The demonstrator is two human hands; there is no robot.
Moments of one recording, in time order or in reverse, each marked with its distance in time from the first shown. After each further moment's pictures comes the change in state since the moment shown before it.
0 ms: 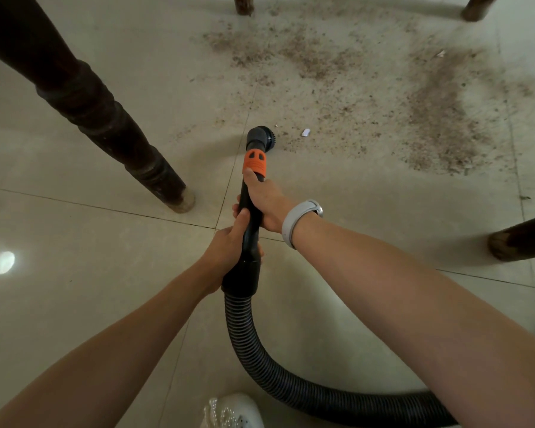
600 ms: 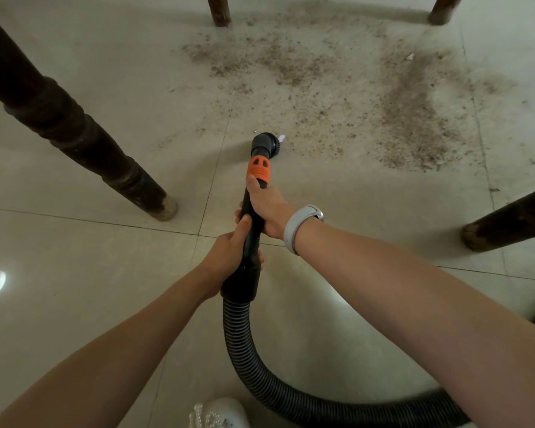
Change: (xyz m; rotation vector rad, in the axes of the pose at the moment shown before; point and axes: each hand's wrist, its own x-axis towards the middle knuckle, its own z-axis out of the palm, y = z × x) left_hand -0.003 0.005 0.031 0.077 -0.046 0.016; right_hand -0.014 0.001 -0.042 0.072 0.015 0.006
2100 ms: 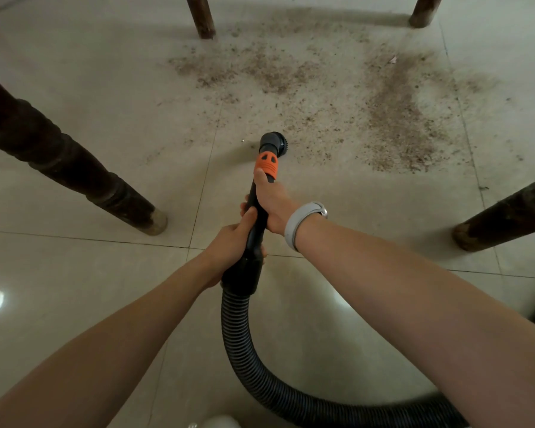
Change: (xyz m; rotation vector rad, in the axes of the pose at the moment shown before) left_hand 0.017 0.032 0.012 0.086 -0.093 0.042; right_hand 0.003 -0.023 -0.021 0.113 0.084 -0.032
